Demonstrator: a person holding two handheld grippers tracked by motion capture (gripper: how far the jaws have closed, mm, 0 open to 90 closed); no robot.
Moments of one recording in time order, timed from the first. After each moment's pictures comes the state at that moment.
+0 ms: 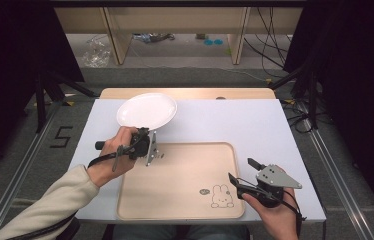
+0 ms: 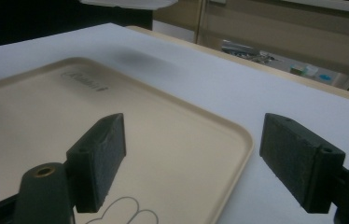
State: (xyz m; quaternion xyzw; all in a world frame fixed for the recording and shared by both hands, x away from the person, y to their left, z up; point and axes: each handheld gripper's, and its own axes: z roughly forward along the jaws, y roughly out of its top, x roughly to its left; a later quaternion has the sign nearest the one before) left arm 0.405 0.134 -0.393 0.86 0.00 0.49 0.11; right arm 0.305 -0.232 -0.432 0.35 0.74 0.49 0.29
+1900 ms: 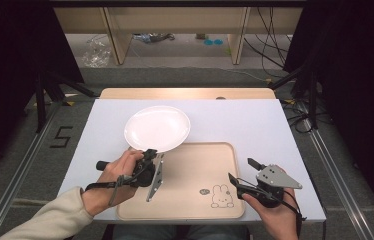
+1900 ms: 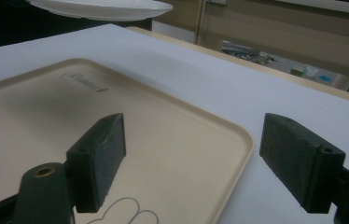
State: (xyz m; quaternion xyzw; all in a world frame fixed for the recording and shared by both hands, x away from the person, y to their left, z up) left arm 0.330 0.114 -0.390 0.86 -0.07 0.48 0.14; right arm 0.304 -0.233 -0.431 0.35 0.74 0.49 0.30
